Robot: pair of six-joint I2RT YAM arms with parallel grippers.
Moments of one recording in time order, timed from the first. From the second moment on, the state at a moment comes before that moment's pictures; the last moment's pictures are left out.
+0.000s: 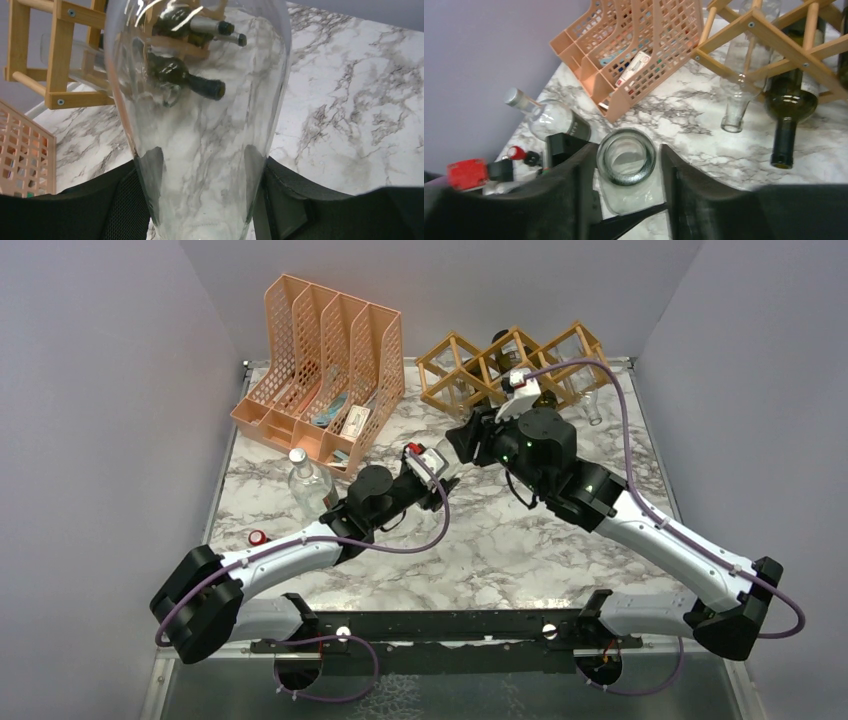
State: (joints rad) left arm -0.83 1.22 0.62 0.54 0.05 0.11; right arm 0.89 1.19 1.23 -0.23 0.31 0.39
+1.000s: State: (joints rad) left arm -0.82 1.32 0.75 0.51 0.30 1.35; right arm 0.89 0.99 1.29 -0.66 0.23 0.25
